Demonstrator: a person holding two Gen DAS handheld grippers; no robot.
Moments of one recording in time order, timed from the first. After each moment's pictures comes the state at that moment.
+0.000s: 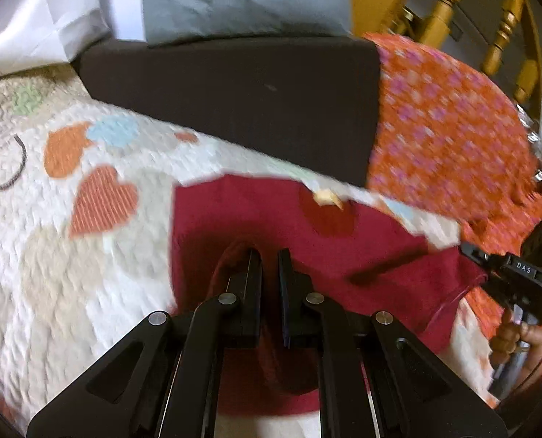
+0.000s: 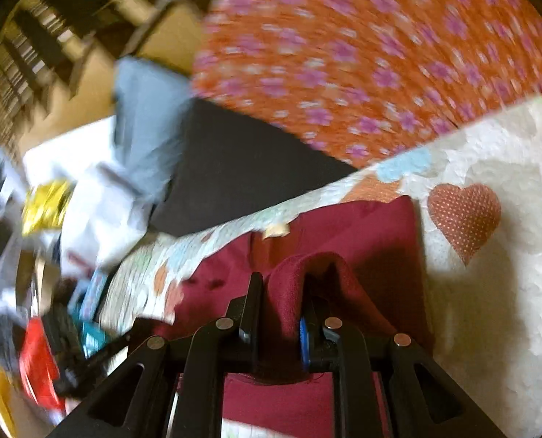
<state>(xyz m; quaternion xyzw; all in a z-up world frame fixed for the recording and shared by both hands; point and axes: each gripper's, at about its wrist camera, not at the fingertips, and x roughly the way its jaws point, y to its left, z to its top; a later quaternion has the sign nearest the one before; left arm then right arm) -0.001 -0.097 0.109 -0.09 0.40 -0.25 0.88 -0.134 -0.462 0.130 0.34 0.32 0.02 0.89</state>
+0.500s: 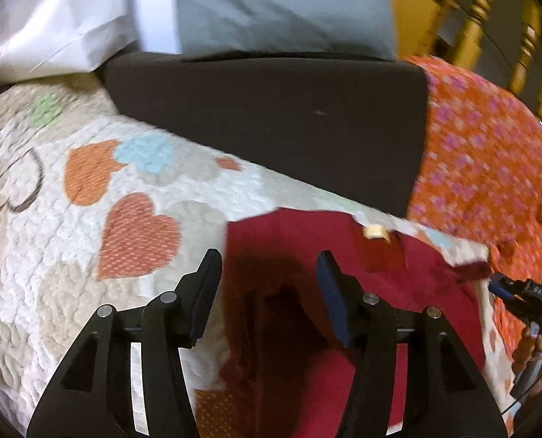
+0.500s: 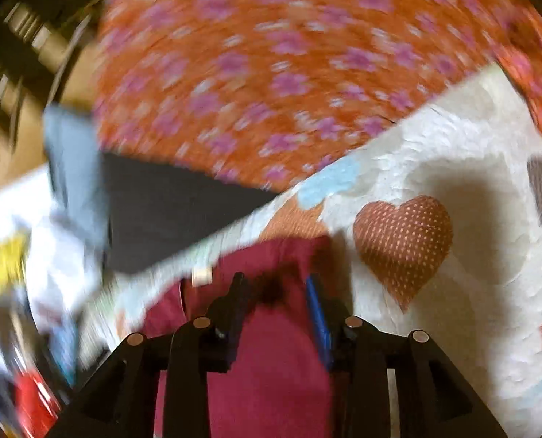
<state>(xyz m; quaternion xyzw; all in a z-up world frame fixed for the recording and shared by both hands) 0.030 -0.074 0.096 -0.09 0.38 -0.23 0.89 -0.120 -0.517 0.109 0.33 0.33 -0.06 0.88</state>
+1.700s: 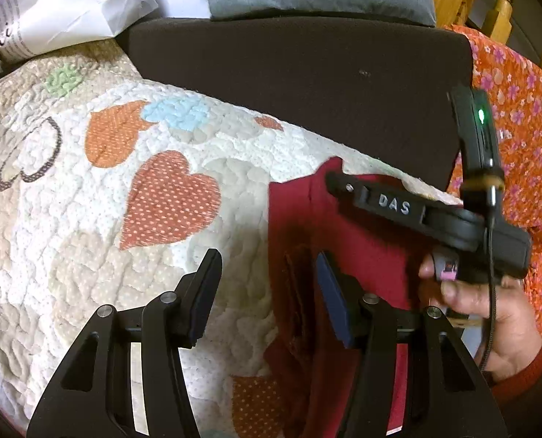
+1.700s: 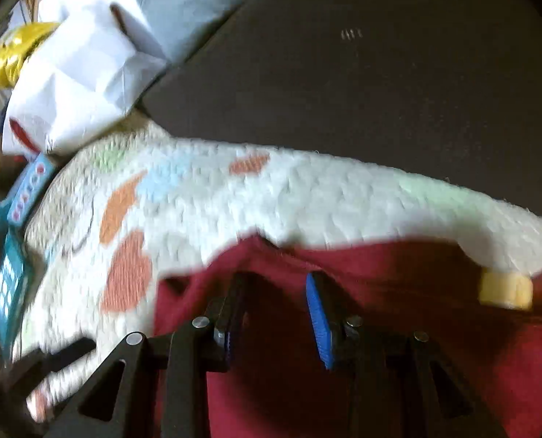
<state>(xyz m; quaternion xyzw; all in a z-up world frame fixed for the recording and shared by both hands) 0.038 -0.065 0.062 -0.06 0.43 -0.17 0.88 0.103 -0.259 0.046 0.11 0.42 0.11 0.89</state>
